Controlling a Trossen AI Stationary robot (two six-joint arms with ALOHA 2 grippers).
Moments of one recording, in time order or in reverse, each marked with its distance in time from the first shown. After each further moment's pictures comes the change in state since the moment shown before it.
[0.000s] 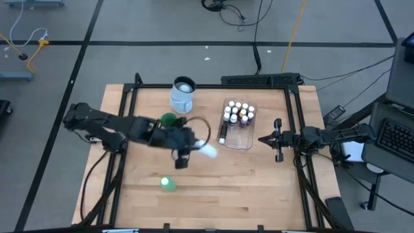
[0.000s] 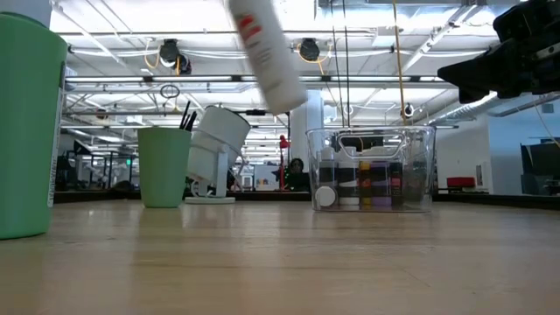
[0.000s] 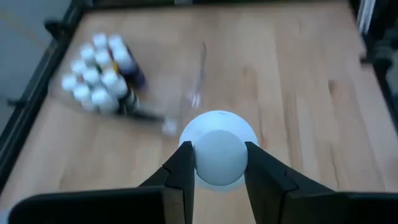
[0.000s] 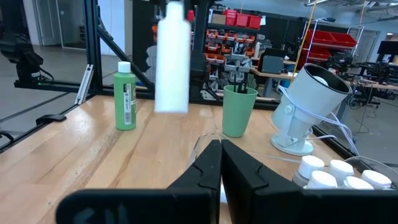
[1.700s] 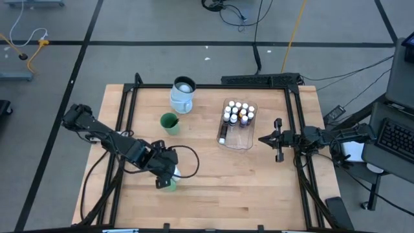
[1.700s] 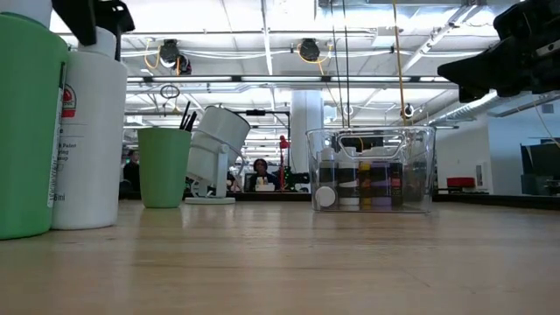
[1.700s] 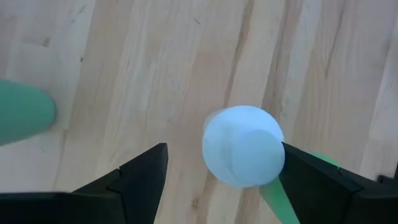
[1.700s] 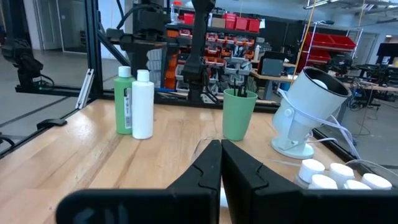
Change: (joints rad) left arm -0.213 0.001 -0.204 -0.286 0.112 -0.512; right arm 0.000 0.000 0.000 0.015 -0.001 0.004
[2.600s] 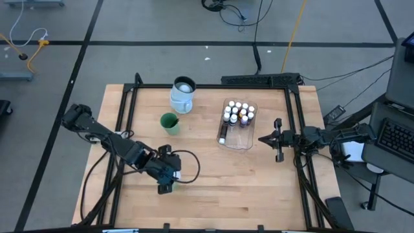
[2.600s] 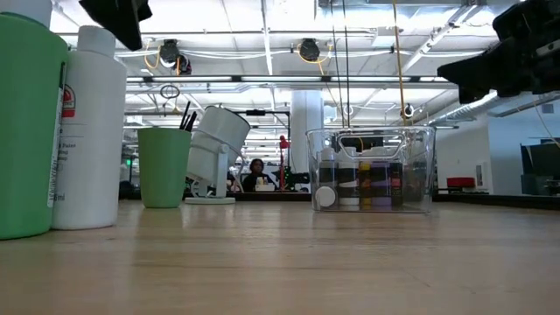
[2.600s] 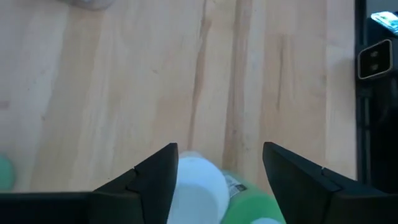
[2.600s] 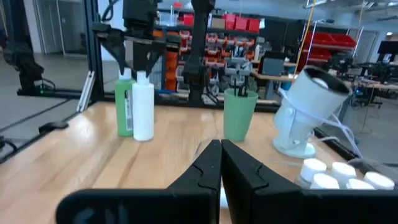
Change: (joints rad) left arm -0.030 -0.008 -0.031 0.221 -0.012 0.098; right arm 0.000 0.001 0.001 -0.005 0.001 0.016
